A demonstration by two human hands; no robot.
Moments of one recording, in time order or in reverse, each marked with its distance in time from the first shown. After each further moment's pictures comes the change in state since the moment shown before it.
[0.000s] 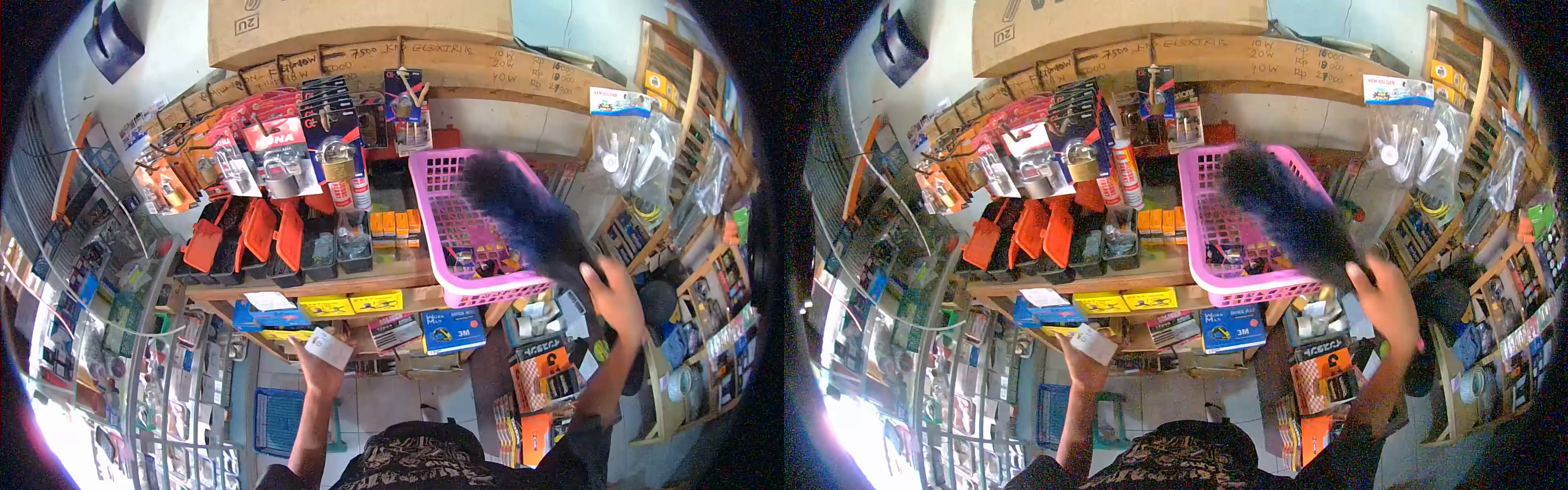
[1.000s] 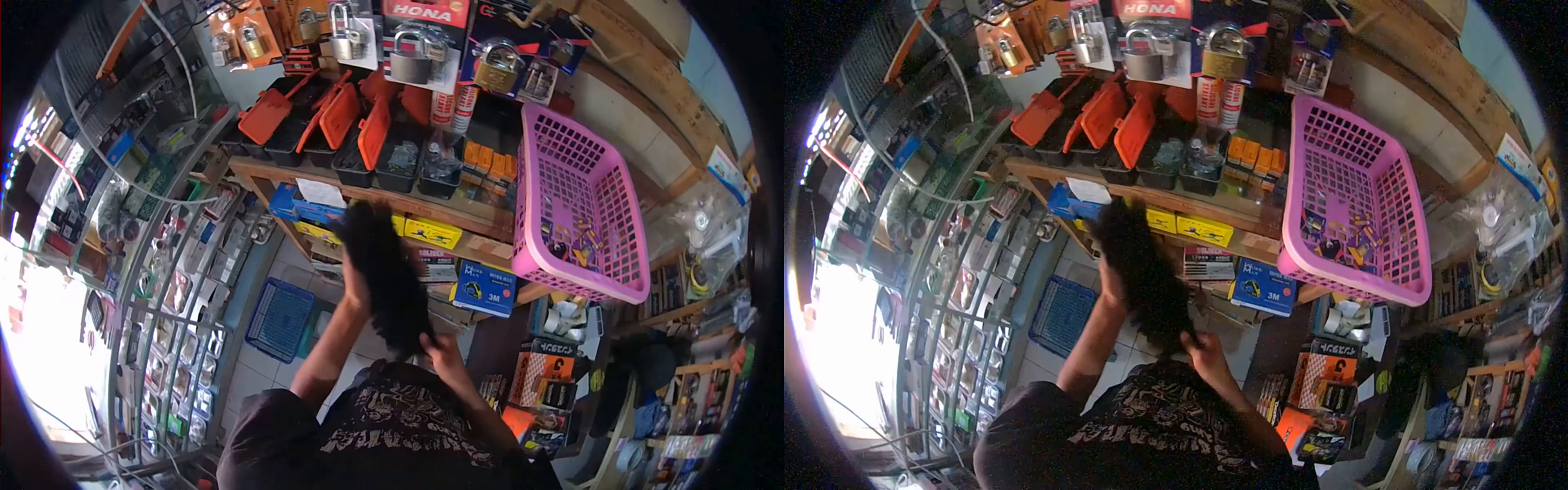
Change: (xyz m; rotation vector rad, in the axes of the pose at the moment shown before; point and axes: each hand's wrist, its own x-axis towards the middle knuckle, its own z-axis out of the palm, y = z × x) left_hand 0.017 -0.009 -0.009 -0.118 -0.462 -0.121; right_hand -0.144 -0.046 0.340 0.919 -0.840 0.174
